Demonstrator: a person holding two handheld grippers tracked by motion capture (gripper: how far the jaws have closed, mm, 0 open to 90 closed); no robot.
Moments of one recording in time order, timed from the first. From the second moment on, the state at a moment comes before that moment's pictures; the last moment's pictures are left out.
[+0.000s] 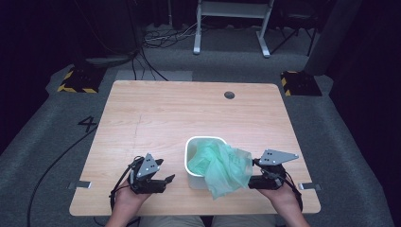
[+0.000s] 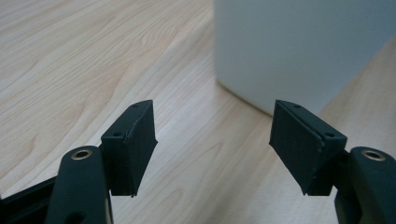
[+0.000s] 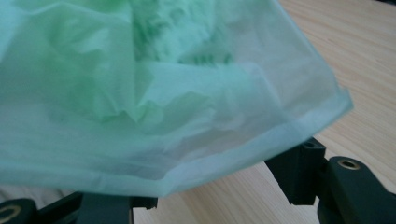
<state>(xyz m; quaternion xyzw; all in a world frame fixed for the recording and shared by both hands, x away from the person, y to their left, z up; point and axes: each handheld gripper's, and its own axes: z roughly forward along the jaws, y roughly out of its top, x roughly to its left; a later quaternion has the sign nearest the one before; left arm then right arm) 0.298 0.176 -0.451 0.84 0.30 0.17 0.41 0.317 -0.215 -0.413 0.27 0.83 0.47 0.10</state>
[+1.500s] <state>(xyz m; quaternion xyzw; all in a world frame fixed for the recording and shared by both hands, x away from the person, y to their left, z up) 0.255 0.150 -0.374 0.81 0.20 0.21 0.51 0.304 -0.187 -0.349 0.21 0.82 0.52 0.14</state>
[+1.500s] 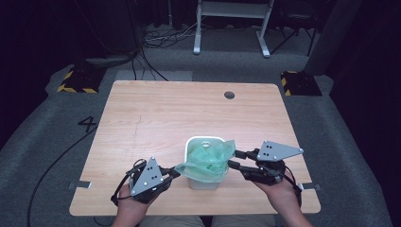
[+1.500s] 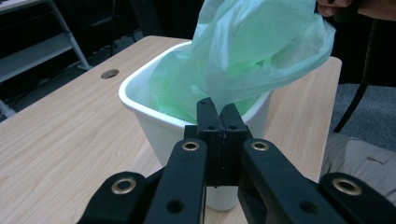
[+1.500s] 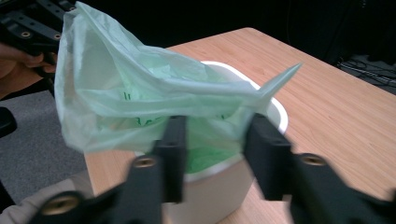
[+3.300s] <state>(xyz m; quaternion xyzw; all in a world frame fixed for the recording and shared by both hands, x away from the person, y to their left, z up) 0.260 0.192 -0.364 0.76 0.28 0.26 0.52 0.290 -0.204 -0.336 0.22 0.81 0.52 0.16</state>
